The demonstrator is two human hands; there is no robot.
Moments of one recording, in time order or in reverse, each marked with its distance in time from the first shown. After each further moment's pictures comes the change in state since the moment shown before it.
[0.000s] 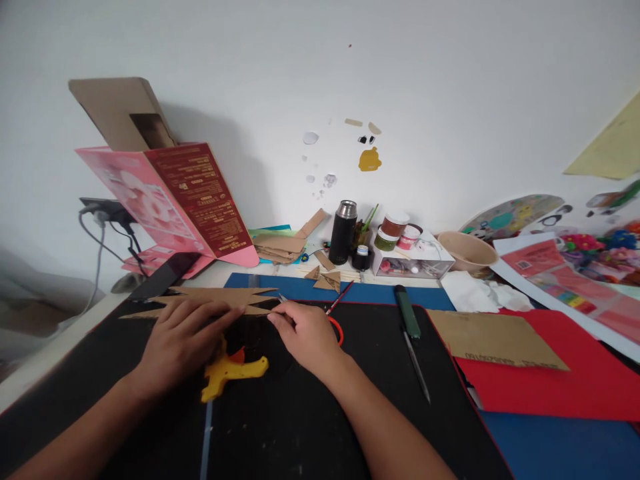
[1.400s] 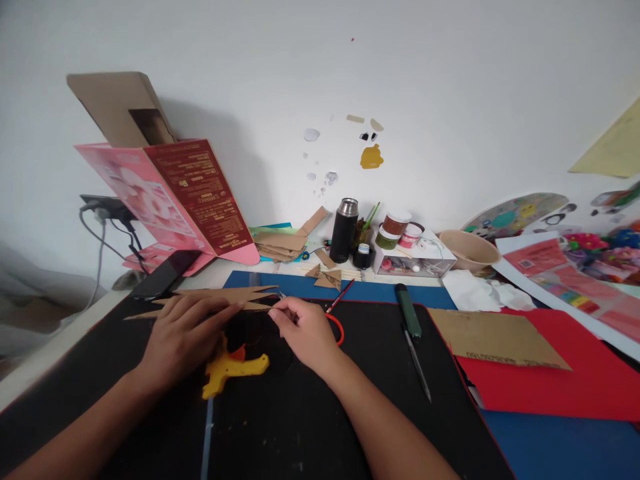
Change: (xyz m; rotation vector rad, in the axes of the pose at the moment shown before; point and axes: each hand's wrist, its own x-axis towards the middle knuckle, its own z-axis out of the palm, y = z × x) left_hand -0.002 -0.001 0.006 0.001 0.014 -0.048; right_hand 0.000 0.009 0.014 0.373 -0.029 0.213
